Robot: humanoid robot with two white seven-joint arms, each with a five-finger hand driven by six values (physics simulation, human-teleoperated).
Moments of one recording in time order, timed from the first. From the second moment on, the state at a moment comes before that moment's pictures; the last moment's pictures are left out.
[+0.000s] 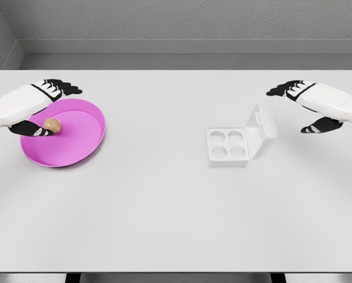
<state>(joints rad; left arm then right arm) -0.32 0.78 -0.18 -1.47 -0.40 -0.61 -0.39 -0.40 -0.78 0.23 -1.42 0.34 -0.61 0.52</state>
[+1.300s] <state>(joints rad) -0.72 0.84 -0.61 -1.16 -0.30 -0.61 -0.61 -0.43 -0.78 0.24 -1.25 0.35 -0.61 0.61</state>
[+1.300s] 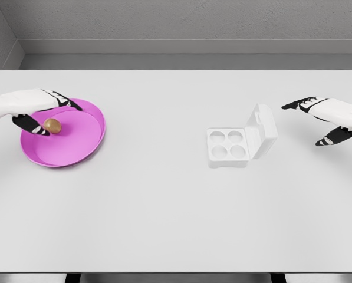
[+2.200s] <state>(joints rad) -0.69 0.81 -0.57 -1.09 -0.43 -0.61 -0.61 -0.42 -0.78 0.28 -1.27 0.35 -0.61 0.61</state>
